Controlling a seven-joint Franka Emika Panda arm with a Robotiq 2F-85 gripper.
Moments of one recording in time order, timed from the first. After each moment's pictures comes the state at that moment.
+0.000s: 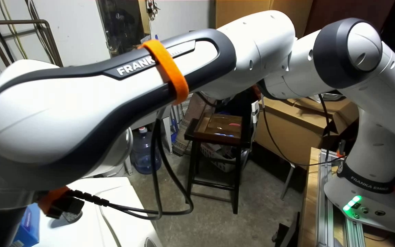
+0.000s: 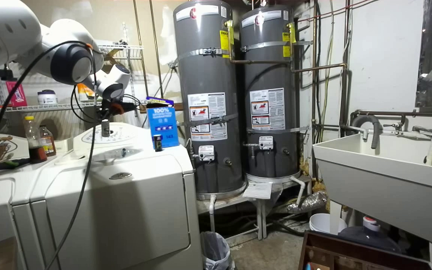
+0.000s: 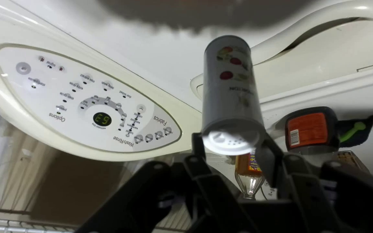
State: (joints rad) arm 0.48 1.00 0.67 -1.04 0.18 2.42 -1.33
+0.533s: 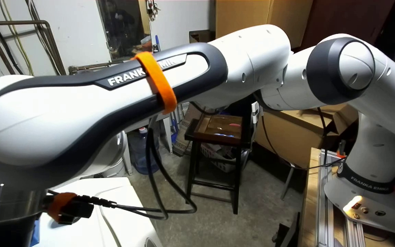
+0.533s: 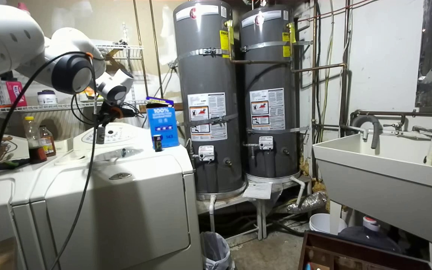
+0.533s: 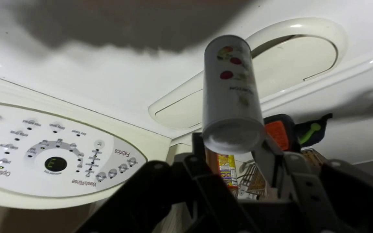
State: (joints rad) arm 0.52 1.06 0.63 -0.90 0.18 2.17 -1.24
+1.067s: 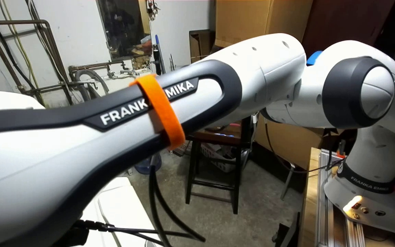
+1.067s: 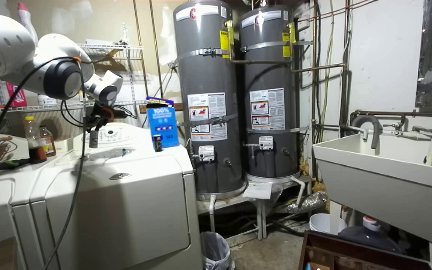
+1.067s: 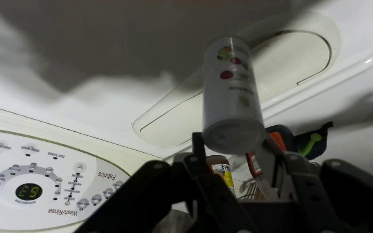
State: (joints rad) arm 0.67 1.10 0.49 -0.77 0.18 2.10 -1.11
